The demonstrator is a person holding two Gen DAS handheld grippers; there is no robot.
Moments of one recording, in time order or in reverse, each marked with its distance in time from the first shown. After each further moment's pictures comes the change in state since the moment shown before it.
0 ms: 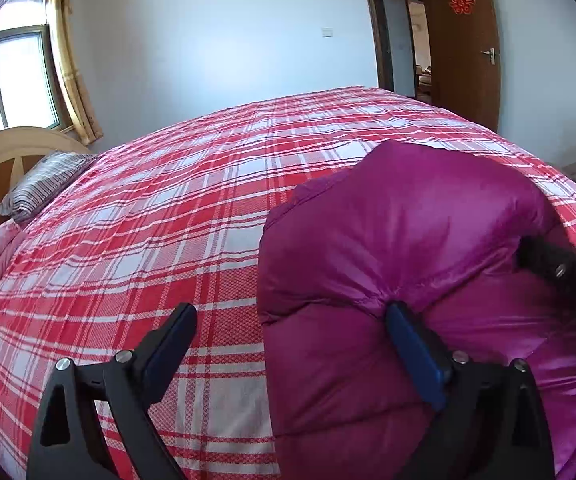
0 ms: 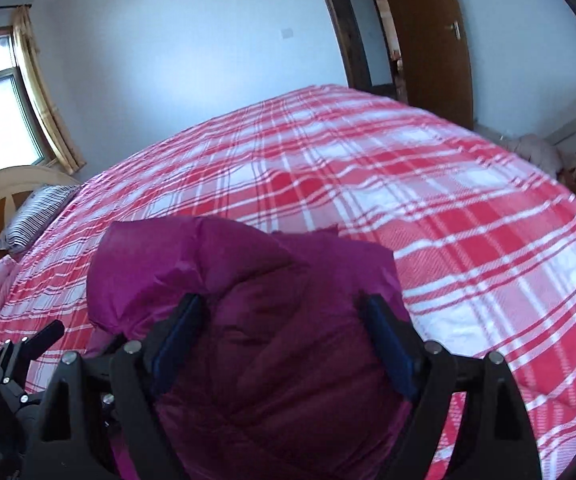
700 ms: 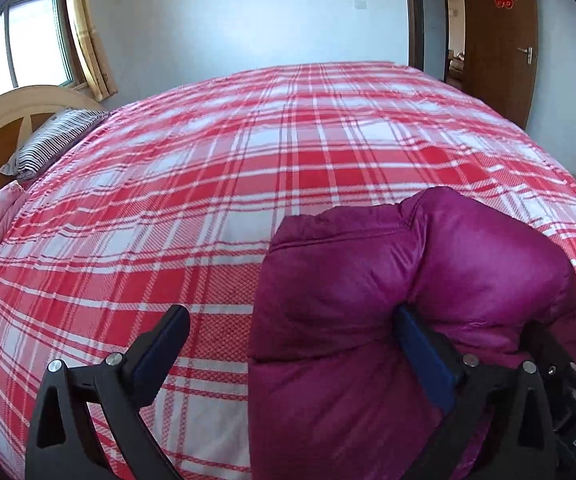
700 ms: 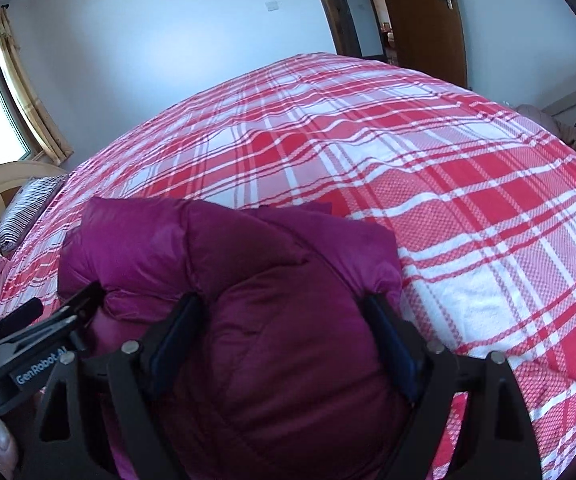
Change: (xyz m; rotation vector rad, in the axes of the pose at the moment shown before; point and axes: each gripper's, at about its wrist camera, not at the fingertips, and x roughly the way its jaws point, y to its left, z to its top) left arm 0.042 -0.002 0.025 -0.101 0.149 0.049; right arm 0.027 -0.008 -0.013 0.038 0.095 -0.035
